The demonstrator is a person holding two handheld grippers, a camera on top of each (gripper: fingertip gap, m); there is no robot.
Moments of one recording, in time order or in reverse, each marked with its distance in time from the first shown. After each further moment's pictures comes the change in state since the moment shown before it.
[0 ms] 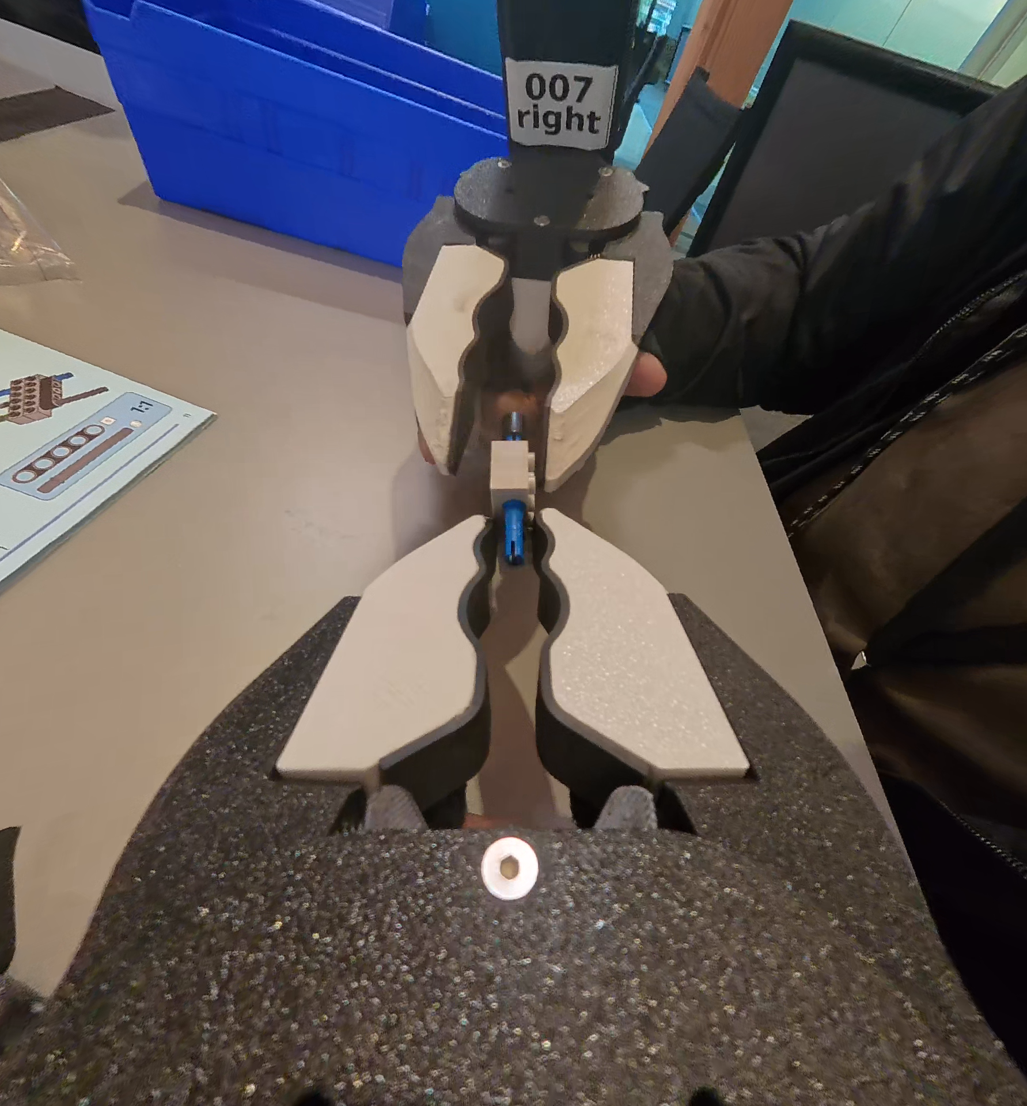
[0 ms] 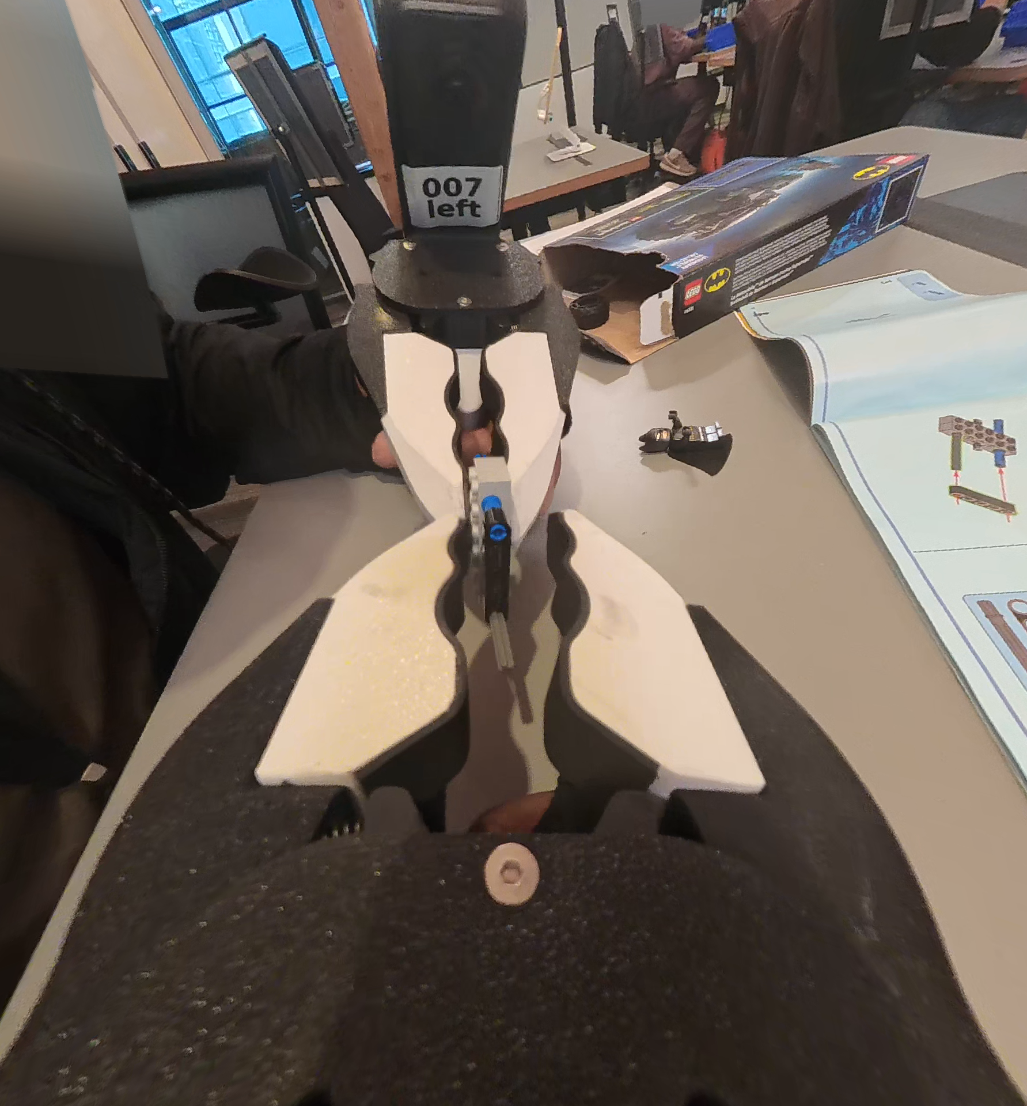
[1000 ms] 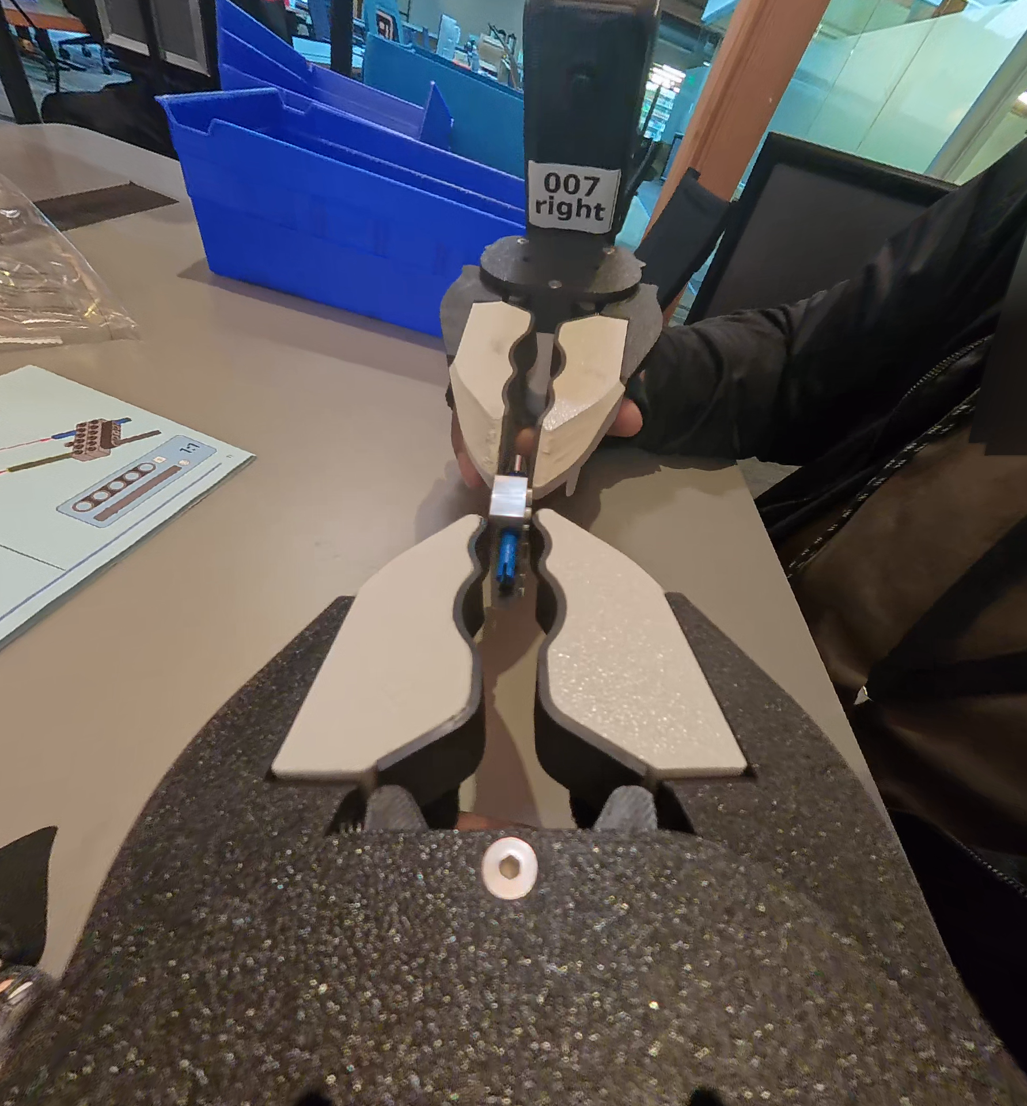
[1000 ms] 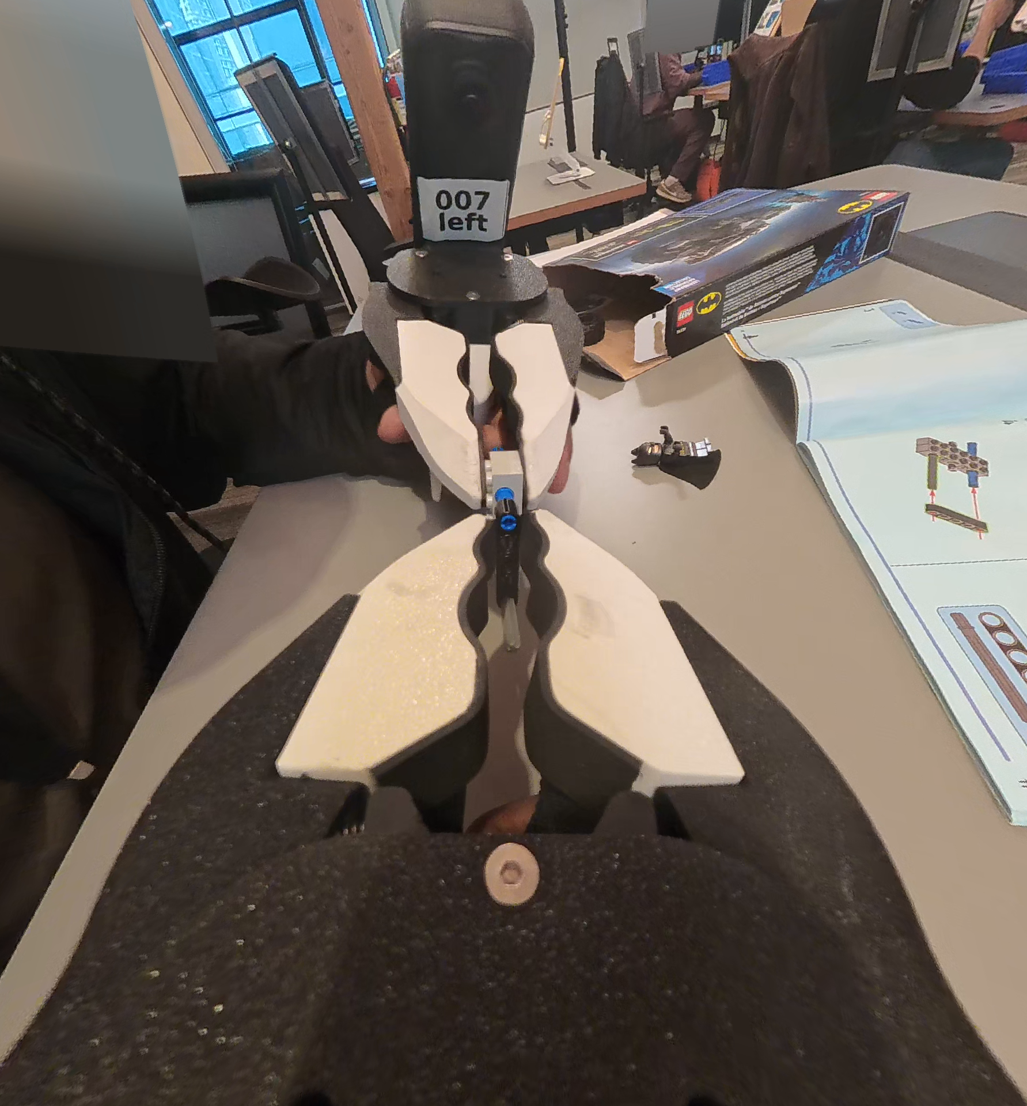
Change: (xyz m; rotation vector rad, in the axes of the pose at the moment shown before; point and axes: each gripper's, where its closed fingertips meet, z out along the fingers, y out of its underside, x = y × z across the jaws) left arm -0.005 -0.014 -0.009 0.111 -0.015 -0.005; right arm 0.001 -0.004 -0.004 0.027 -0.001 -0.029
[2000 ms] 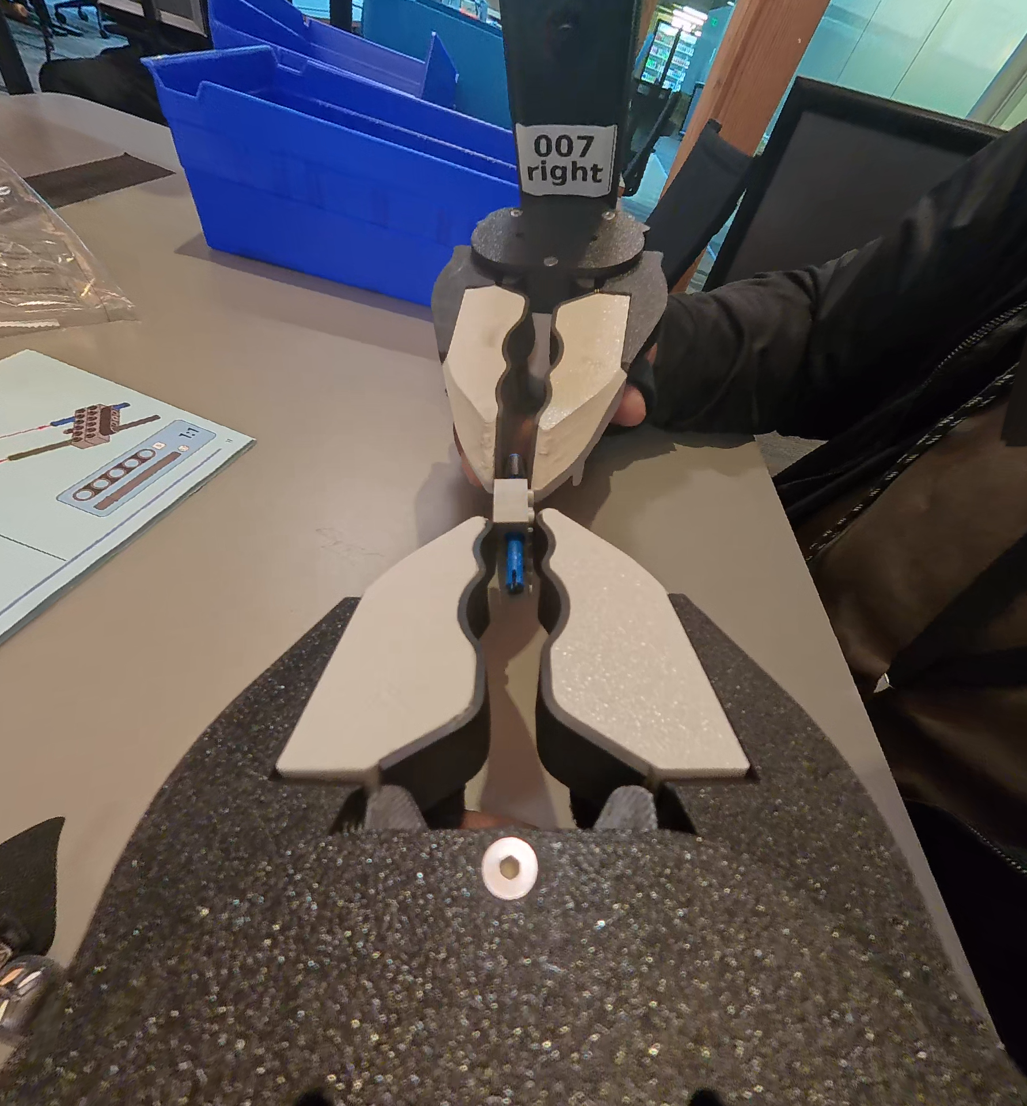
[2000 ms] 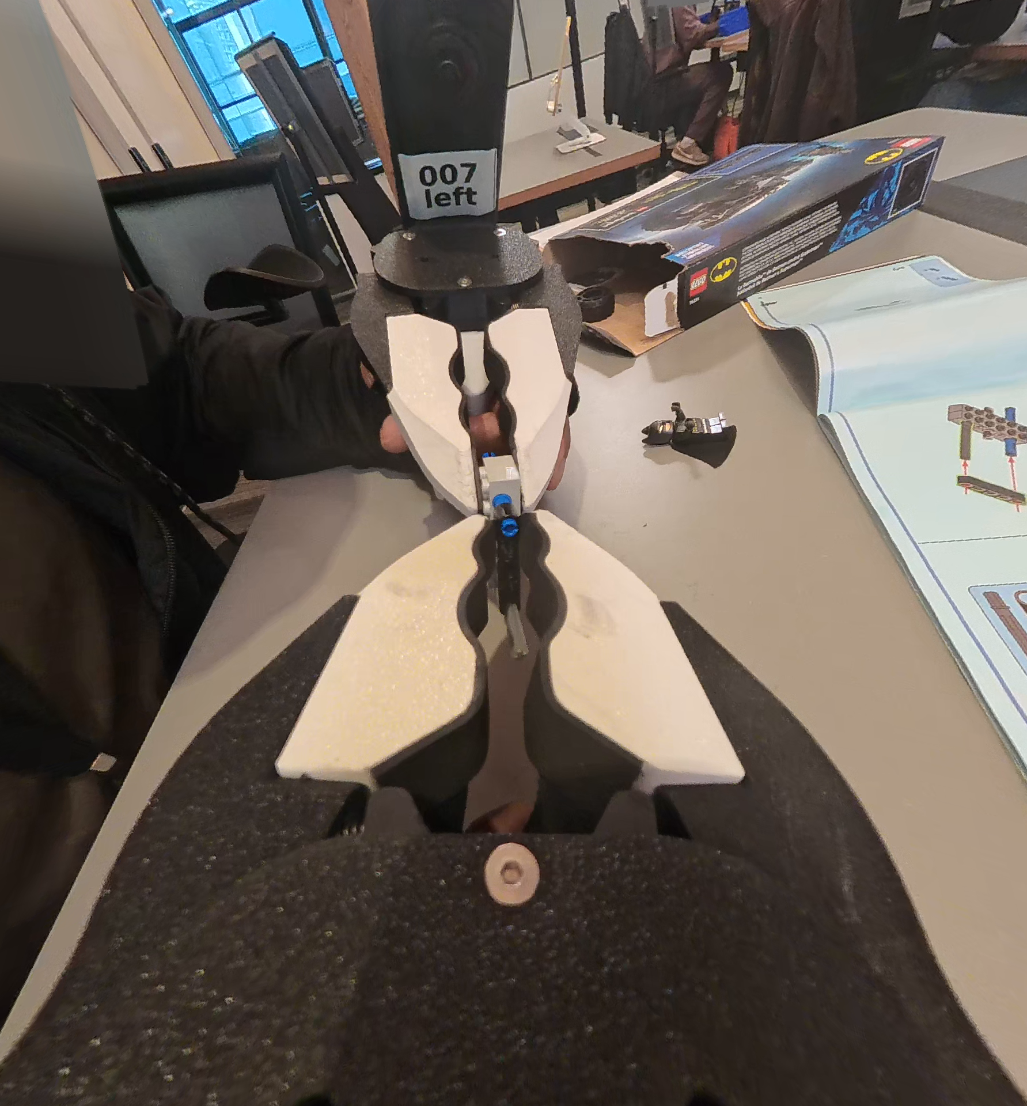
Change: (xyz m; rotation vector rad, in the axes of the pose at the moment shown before) left arm -0.001 0.006 0.004 -0.050 -0.022 0.020; right arm 0.001 0.006 0.002 -0.034 -0.016 0.047
